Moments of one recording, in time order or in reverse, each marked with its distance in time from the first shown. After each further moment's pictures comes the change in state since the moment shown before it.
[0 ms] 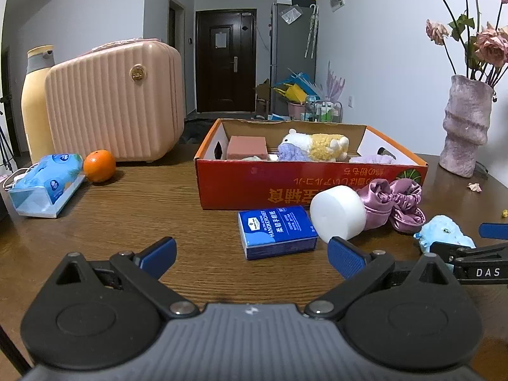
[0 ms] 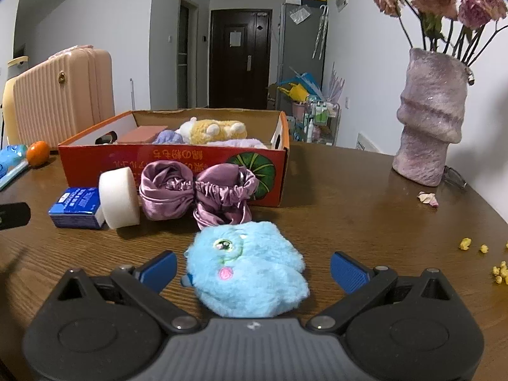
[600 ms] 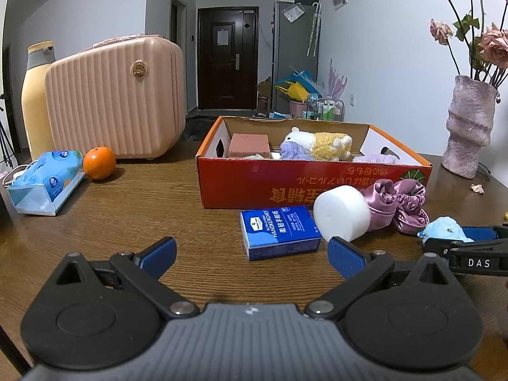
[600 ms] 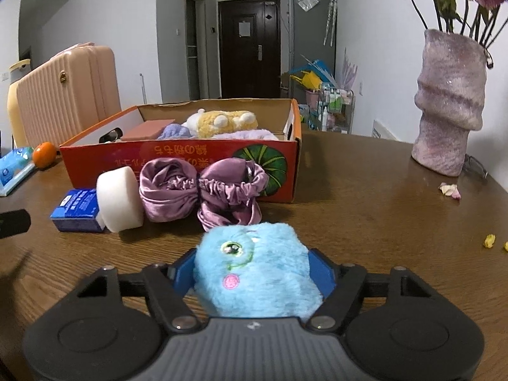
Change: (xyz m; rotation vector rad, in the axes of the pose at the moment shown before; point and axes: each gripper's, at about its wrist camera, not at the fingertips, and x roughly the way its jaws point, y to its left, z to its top) left arm 0.005 0.002 0.001 -0.009 0.010 0.003; right arm 0.017 -0.005 0.005 0.017 0.032 0.065
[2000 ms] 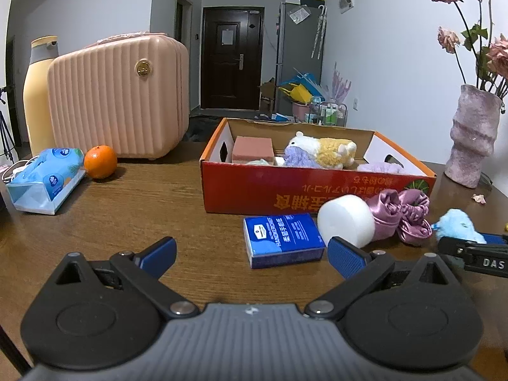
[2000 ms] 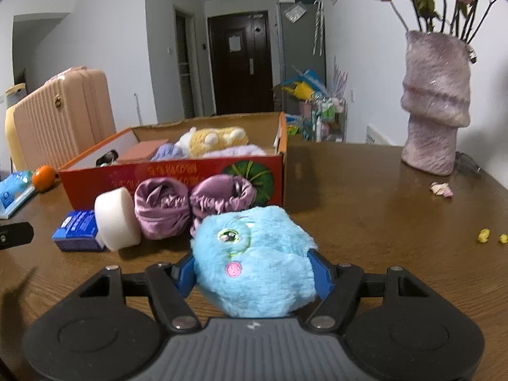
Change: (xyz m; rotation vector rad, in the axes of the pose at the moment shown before) left arm 0.006 0.005 0.007 -0.033 -0.001 0.001; right arm -0.009 -0.012 0.000 0.069 -0.066 -0.003
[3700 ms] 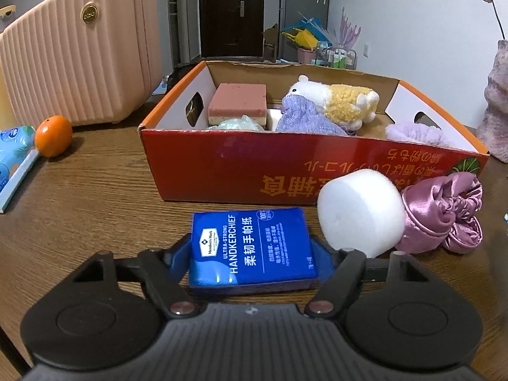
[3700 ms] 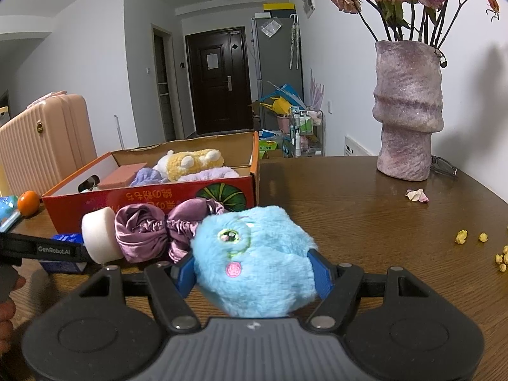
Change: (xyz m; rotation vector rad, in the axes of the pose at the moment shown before) left arm 0.108 -0.026 0.019 0.020 0.222 0.027; right arm -0.007 -0.010 0.004 0.054 -0.060 -0.062
